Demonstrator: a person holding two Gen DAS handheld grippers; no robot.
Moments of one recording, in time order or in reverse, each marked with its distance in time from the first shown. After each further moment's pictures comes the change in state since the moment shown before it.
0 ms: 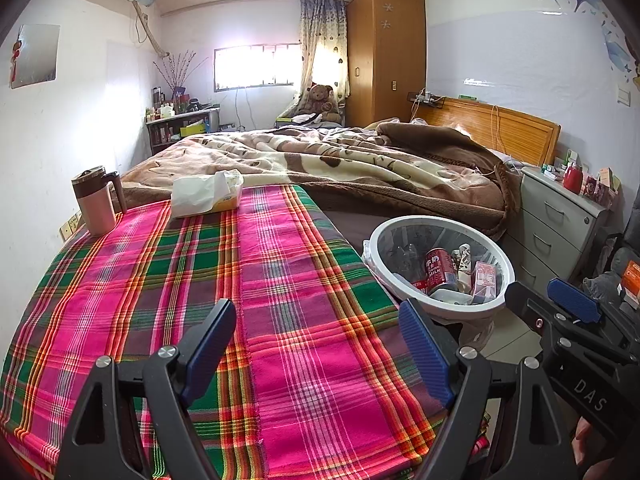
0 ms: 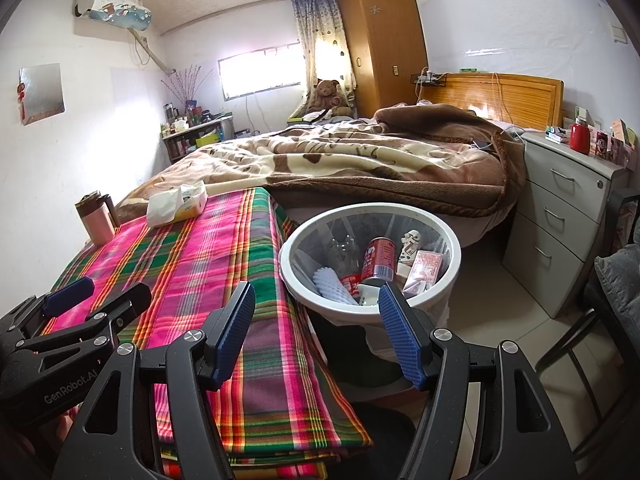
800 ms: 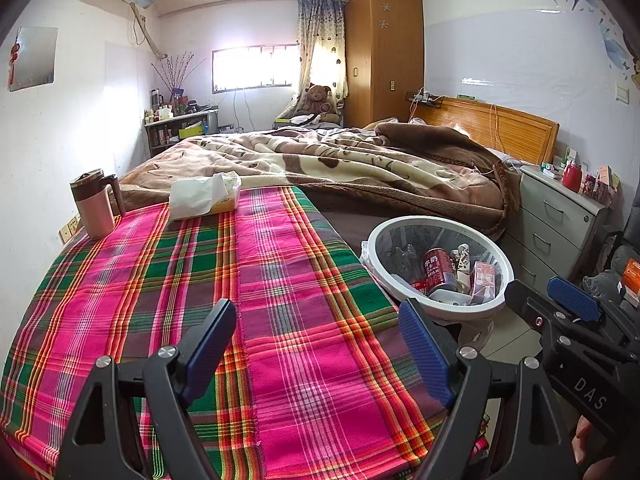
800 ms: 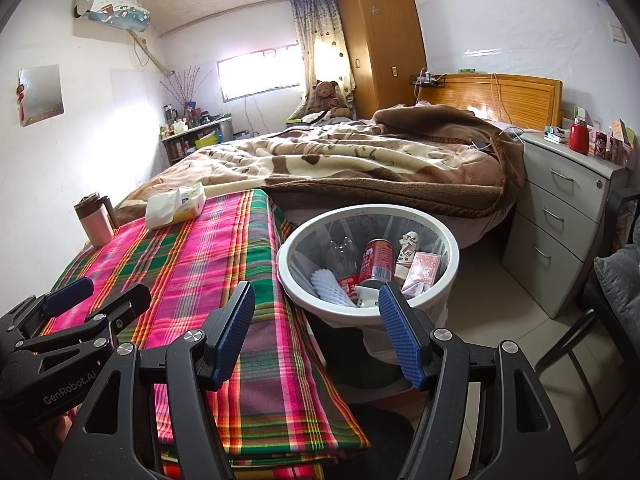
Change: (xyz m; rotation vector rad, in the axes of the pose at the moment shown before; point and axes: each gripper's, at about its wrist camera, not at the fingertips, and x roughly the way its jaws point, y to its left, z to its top) left arm 0.001 -0.003 0.001 0.005 -0.003 -0.001; right arm 0.000 -0.002 0.001 0.001 -0.004 -0.002
